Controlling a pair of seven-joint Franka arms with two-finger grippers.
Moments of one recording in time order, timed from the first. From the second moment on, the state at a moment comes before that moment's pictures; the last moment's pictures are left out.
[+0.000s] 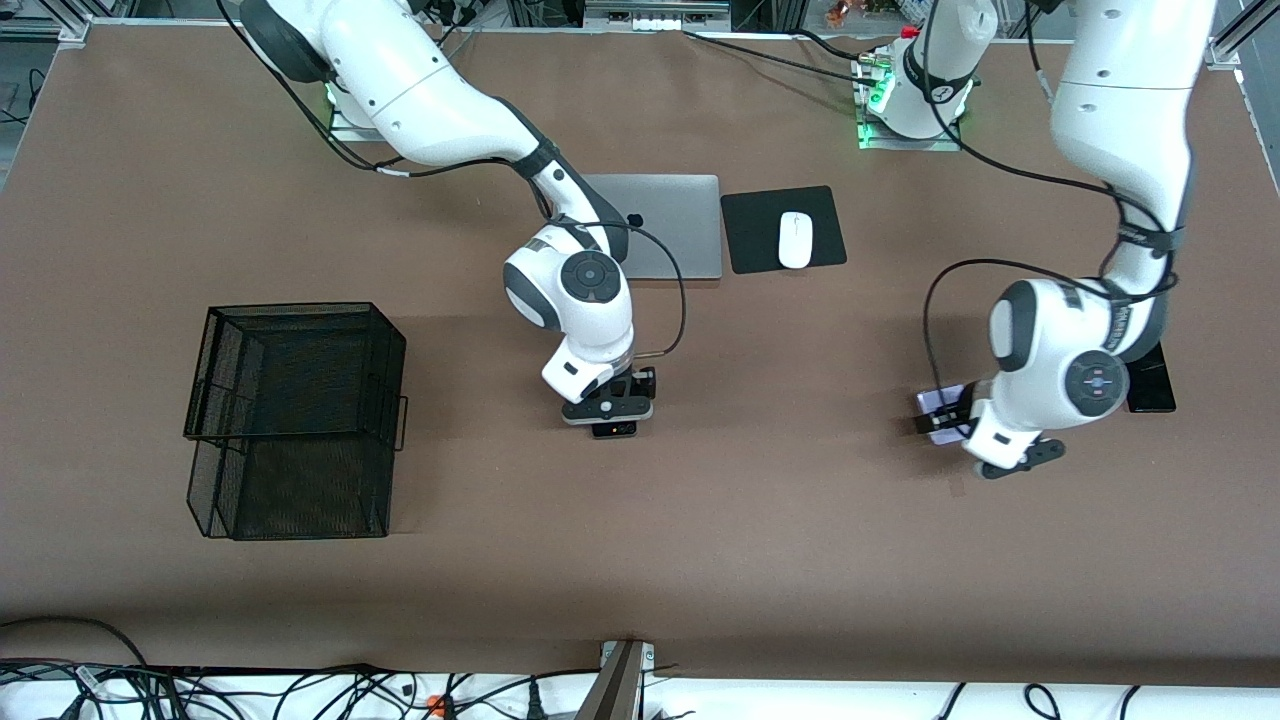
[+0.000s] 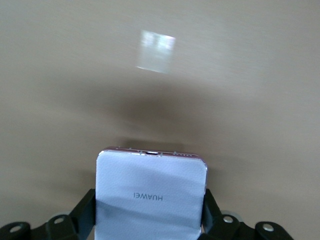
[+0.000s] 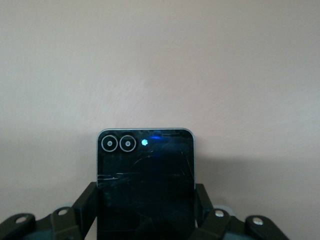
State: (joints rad) left arm -0.14 0.63 0.07 -1.75 -0.10 2.24 -0.37; right arm 0.58 0.90 0.12 -1.31 -0.32 2.37 0.81
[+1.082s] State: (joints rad) left arm -0.60 0.78 0.06 -1.39 -0.10 2.18 -0.82; right arm 0.14 0.55 0.00 -1.31 -0.14 1.84 0.20
